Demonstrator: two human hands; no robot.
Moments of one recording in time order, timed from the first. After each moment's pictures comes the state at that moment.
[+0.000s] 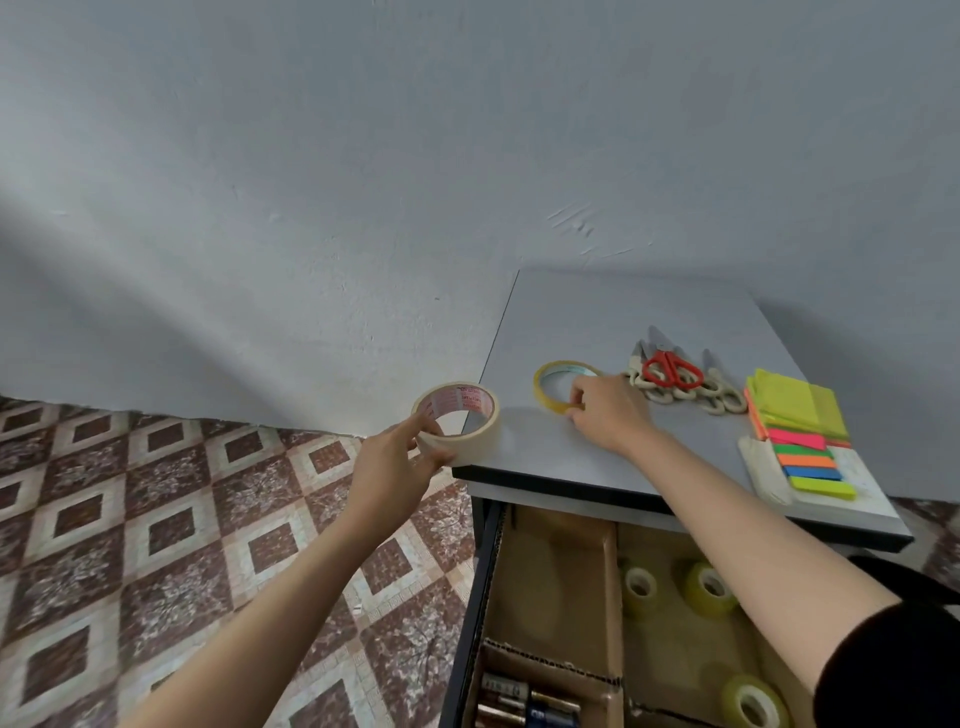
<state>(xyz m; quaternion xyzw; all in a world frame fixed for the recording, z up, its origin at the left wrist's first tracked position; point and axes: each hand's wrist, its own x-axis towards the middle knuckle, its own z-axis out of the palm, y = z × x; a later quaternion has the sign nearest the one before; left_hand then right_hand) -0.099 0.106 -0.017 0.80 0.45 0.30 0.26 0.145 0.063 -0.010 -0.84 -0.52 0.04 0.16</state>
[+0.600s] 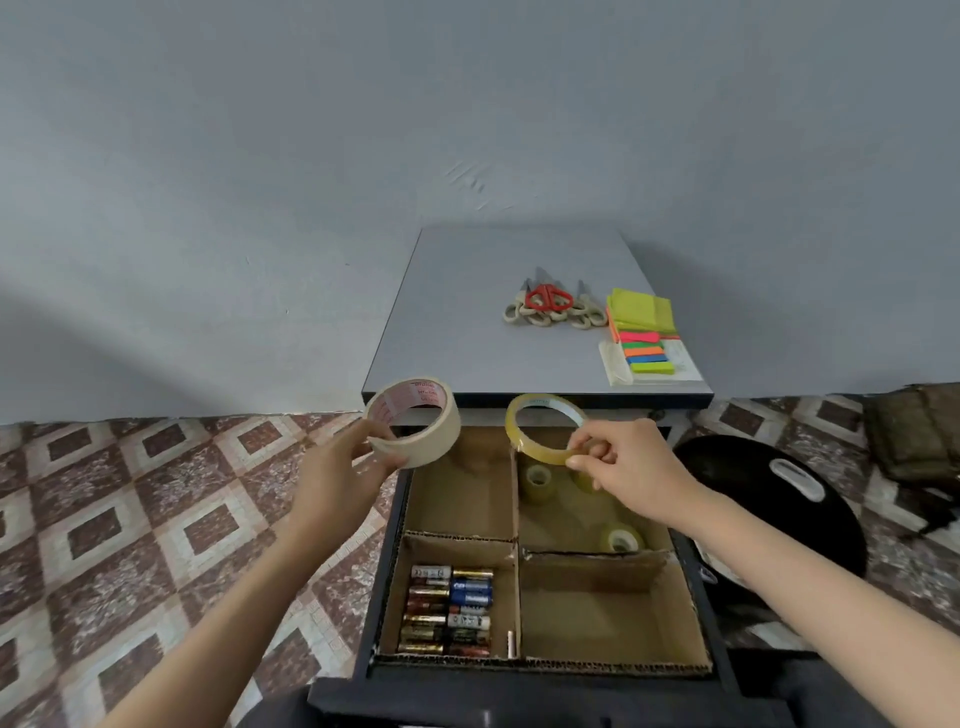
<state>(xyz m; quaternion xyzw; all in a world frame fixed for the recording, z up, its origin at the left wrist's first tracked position) -0.114 0.005 -0.027 0.82 0.40 0.29 0.30 0.108 -0.160 -0.019 -0.79 -0.50 0.16 0.32</state>
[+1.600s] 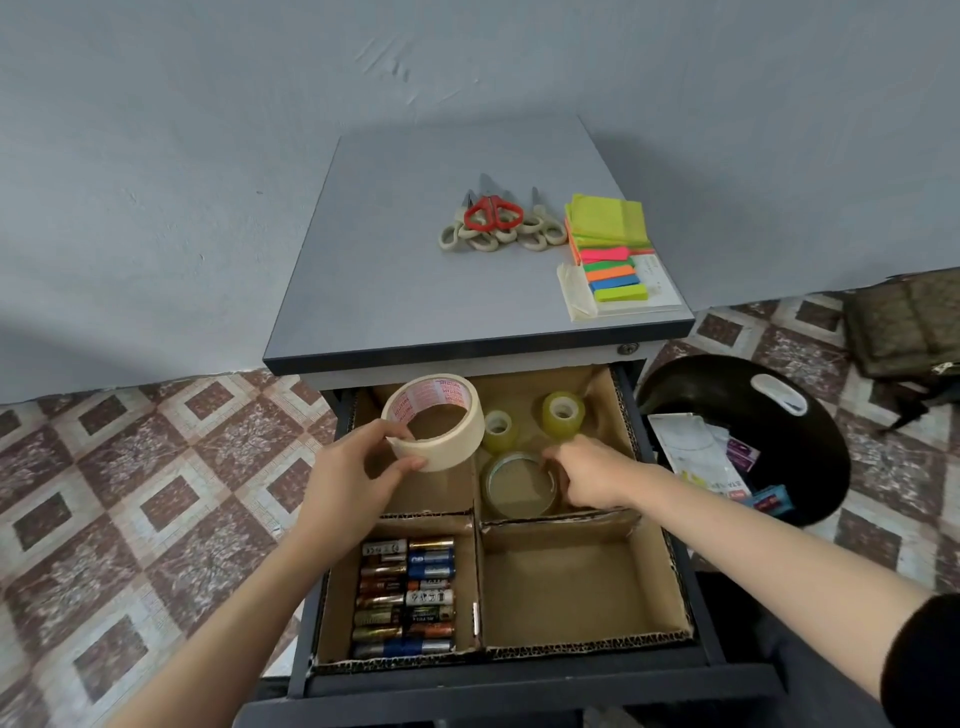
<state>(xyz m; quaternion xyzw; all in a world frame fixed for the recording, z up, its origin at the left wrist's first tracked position) -0.059 -0.005 -0.088 0.86 0.33 0.19 0.33 0.160 -0.140 -0.138 -0.80 -0.51 0.30 0.01</state>
